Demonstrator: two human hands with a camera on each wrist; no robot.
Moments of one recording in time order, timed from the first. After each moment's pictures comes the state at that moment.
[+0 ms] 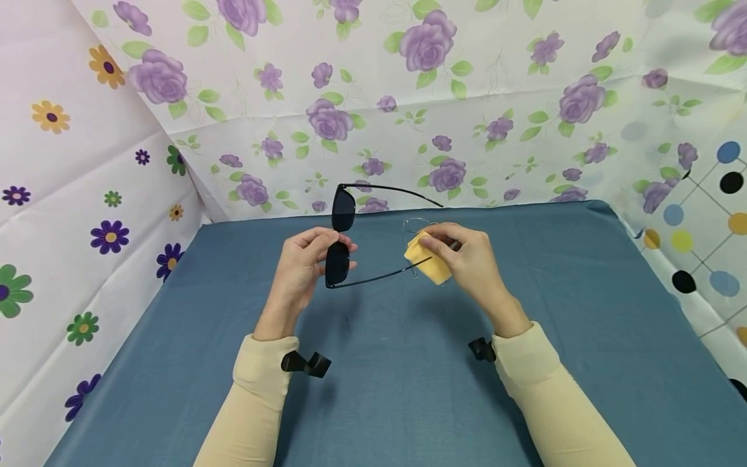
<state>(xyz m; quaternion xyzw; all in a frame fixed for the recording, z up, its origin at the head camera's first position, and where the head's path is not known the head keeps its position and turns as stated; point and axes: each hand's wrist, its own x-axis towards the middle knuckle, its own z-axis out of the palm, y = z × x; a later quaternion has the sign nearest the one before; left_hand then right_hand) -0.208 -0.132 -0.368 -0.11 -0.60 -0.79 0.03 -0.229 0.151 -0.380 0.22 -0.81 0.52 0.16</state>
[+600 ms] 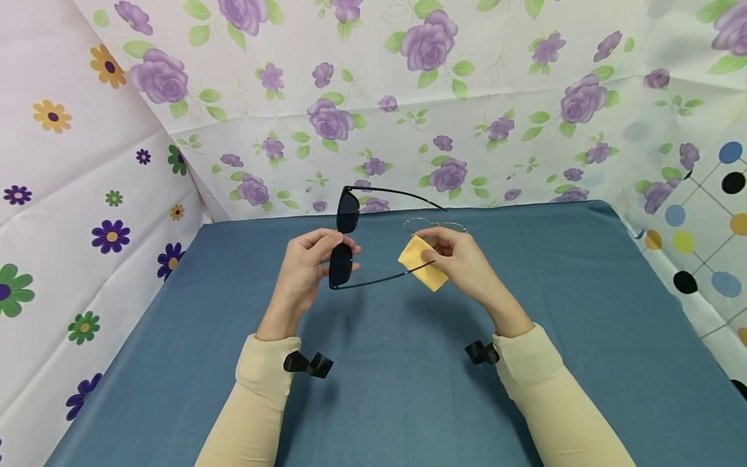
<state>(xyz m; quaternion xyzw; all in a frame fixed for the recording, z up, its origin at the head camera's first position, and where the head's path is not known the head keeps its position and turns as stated) -0.209 -0.130 -0.371 -0.11 -0.61 -0.78 0.03 -0.234 0.153 -0.377 0.18 -0.82 0.54 -0.06</state>
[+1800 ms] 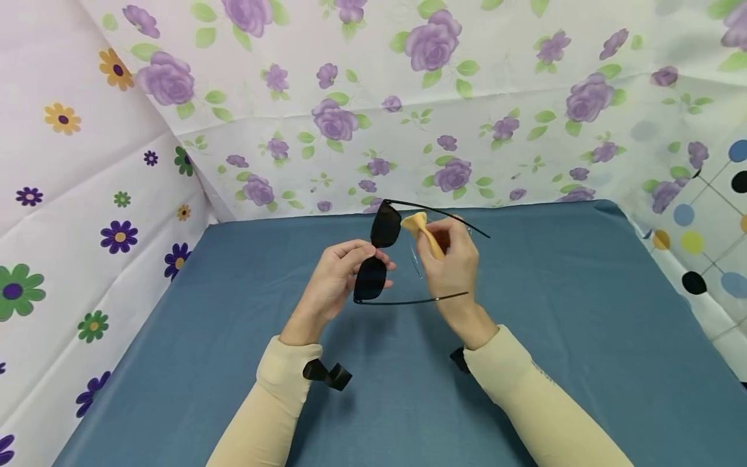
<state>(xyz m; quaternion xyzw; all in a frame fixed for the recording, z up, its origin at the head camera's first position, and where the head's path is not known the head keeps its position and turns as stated) -0.202 -0.099 -0.378 -0.14 -0.58 -0.80 -0.08 -0.215 0.092 -0.385 0.16 -0.70 0.55 0.41</state>
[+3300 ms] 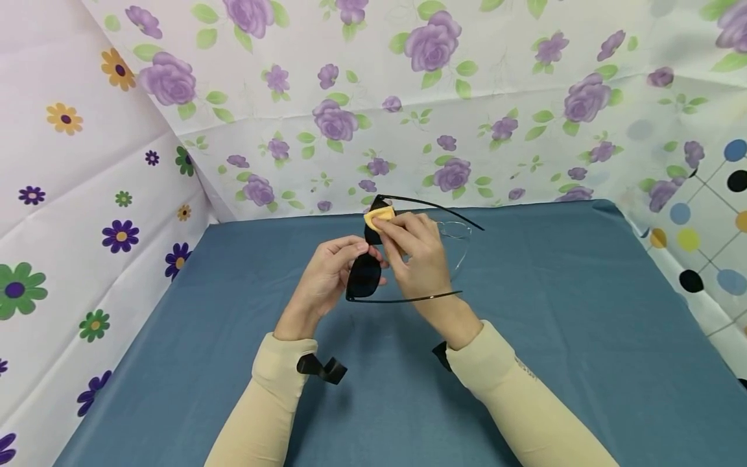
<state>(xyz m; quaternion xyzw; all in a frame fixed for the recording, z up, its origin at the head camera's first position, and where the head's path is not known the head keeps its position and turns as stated) -0.204 -0.110 -0.372 -0.17 -0.56 -0.81 -0.09 -0.213 0.068 -0.366 0.34 -0.73 0.44 0.40</state>
